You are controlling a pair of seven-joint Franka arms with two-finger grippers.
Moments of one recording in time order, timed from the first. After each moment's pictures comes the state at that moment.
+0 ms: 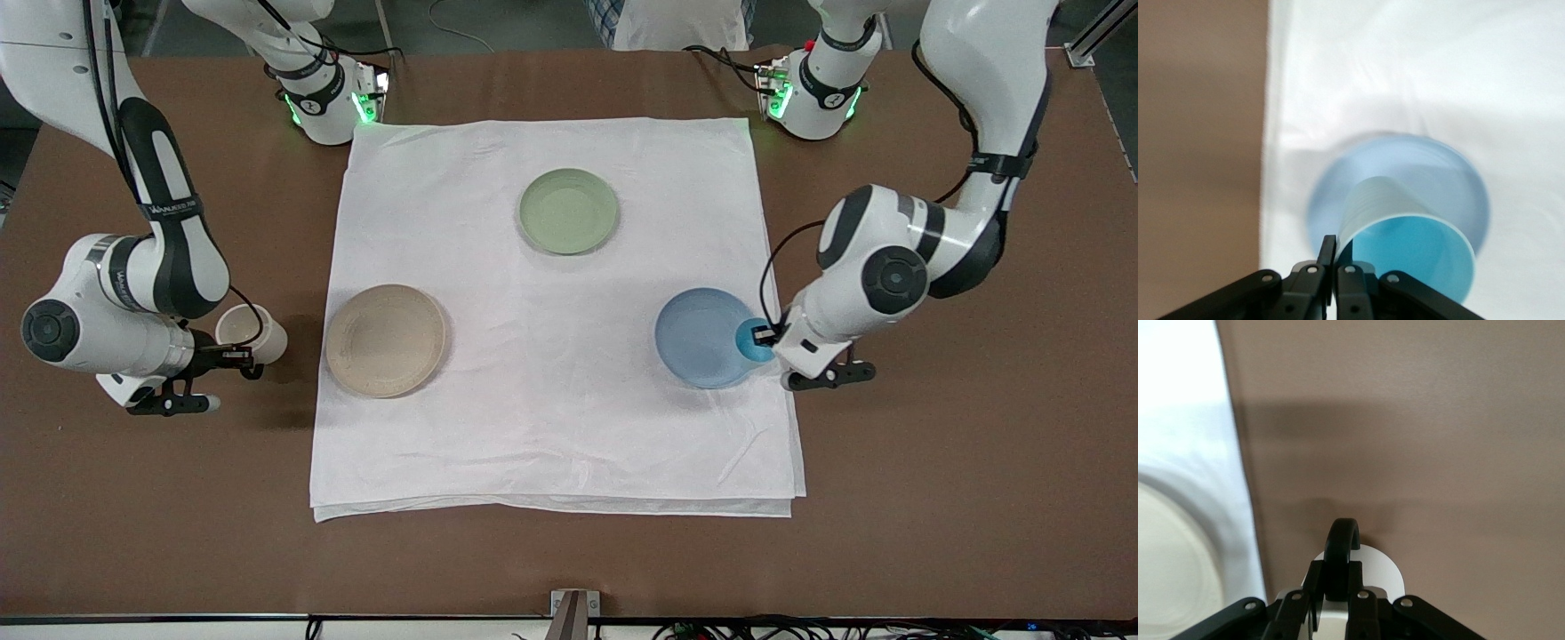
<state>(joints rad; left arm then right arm) -0.03 0.40 -0.38 -1.85 0.07 2.11 -0.60 -0.03 0.45 -0.05 -1.82 0.04 2.09 -0.12</state>
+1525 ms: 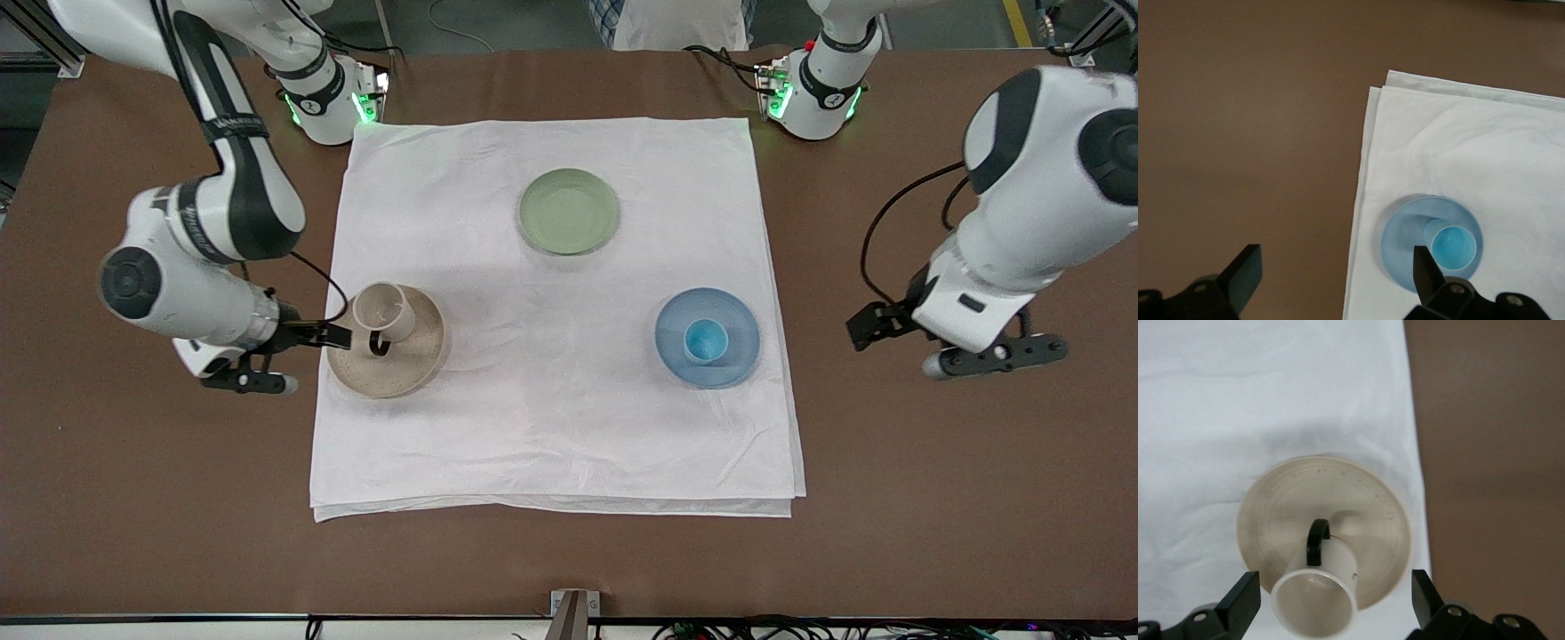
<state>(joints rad) 0.13 0.22 -0.38 -1.50 0.13 1.77 -0.38 0.14 0.30 0.00 -1.74 0.09 1.93 0.16</state>
